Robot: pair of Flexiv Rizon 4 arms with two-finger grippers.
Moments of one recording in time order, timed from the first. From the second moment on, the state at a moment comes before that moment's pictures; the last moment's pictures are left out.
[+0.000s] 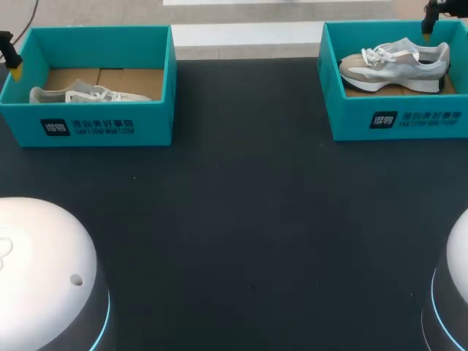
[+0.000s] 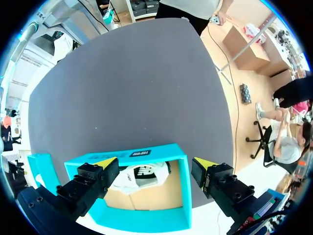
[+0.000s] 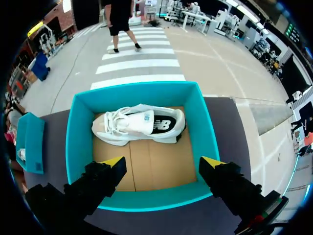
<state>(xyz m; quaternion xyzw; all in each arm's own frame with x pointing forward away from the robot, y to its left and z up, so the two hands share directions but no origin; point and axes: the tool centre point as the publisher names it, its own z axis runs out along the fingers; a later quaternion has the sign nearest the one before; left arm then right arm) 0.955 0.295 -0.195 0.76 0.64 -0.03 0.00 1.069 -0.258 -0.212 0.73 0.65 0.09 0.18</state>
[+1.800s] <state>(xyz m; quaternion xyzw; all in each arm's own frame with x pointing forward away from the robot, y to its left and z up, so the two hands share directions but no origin) 0.955 0.295 -0.195 0.76 0.64 -0.03 0.00 1.157 -0.319 -0.320 0.78 0.62 -0.02 0.07</state>
